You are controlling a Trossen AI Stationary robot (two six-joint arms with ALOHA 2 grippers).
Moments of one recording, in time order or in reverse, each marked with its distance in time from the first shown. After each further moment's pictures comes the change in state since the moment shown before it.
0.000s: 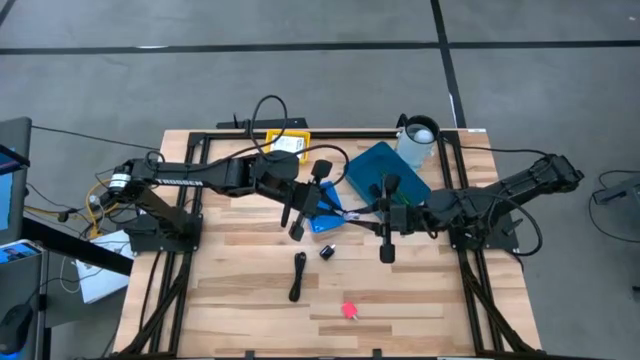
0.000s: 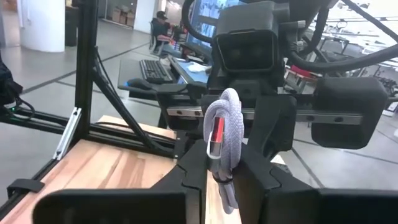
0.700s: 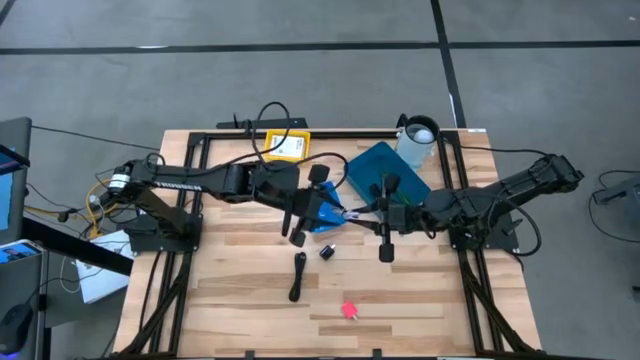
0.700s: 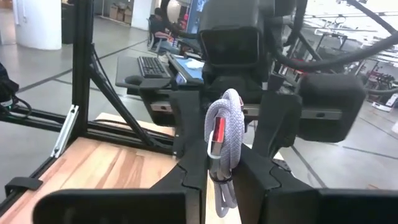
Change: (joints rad) left arm -0.053 0.000 0.001 -0.030 -0.105 -0.067; right arm 0.000 0.000 0.000 -0.010 0.010 0.010
